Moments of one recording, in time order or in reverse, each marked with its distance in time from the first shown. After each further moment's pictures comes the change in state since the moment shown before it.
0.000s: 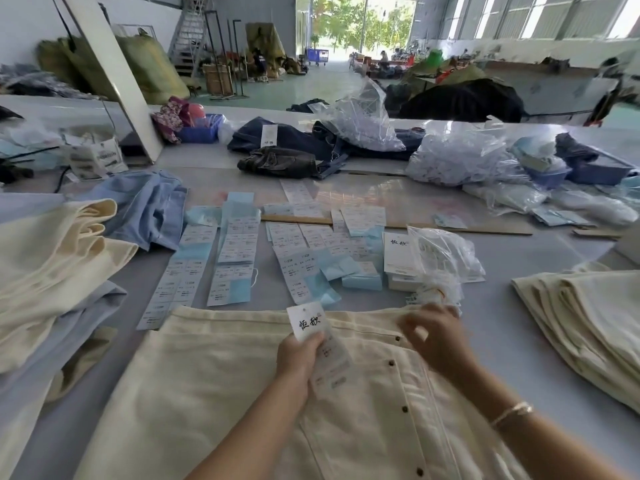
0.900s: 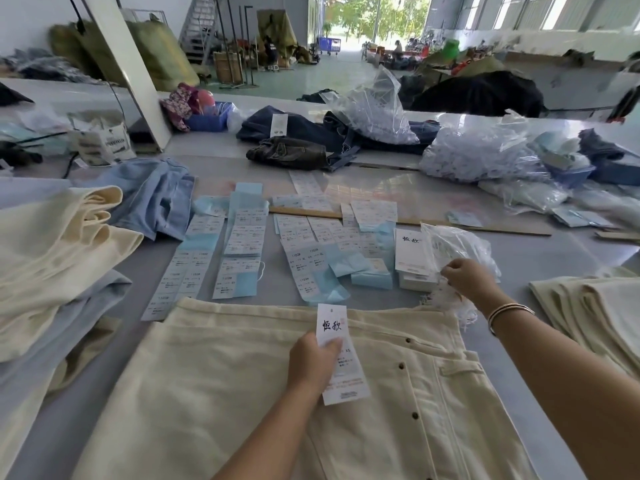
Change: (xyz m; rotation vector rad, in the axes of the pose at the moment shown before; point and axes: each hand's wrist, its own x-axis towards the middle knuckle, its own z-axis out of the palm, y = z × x) left_hand 0.012 -0.016 0.001 0.560 0.022 0.292; right_hand 0.103 0.091 0.013 0.108 -0.250 0.714
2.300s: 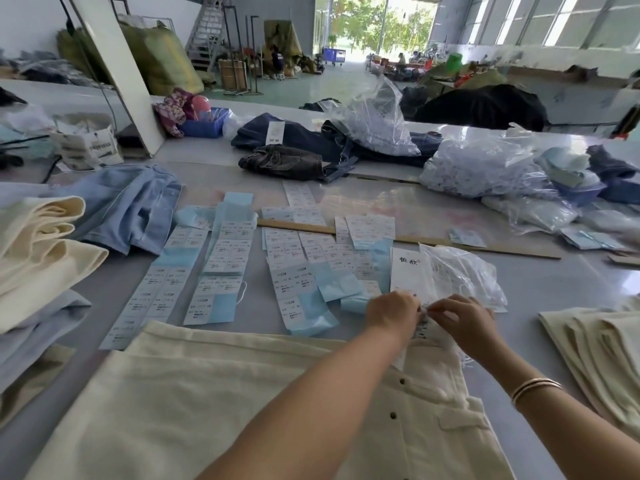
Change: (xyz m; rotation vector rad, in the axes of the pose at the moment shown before) left_hand 0.078 0.124 0.118 0.867 -0.147 0.744; right_hand 0.005 0.044 0.023 -0.148 0.132 -0.477
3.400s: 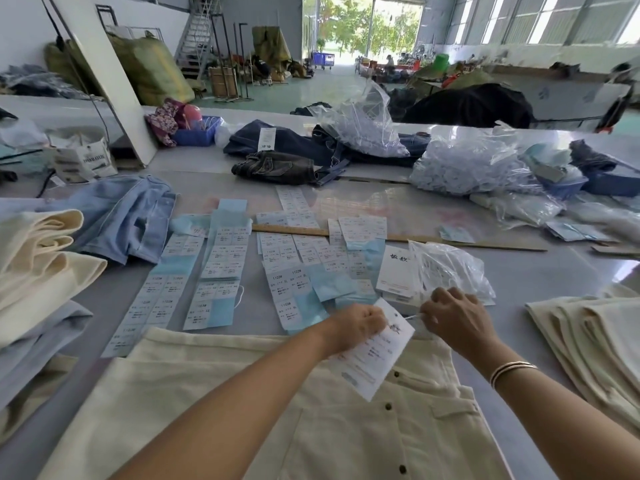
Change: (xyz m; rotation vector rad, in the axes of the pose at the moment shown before) left_hand -0.058 -0.052 -0.039 -0.811 -0.392 -0.054; right_hand -0.010 -0.022 -0.018 -0.507 -0.119 -0.207
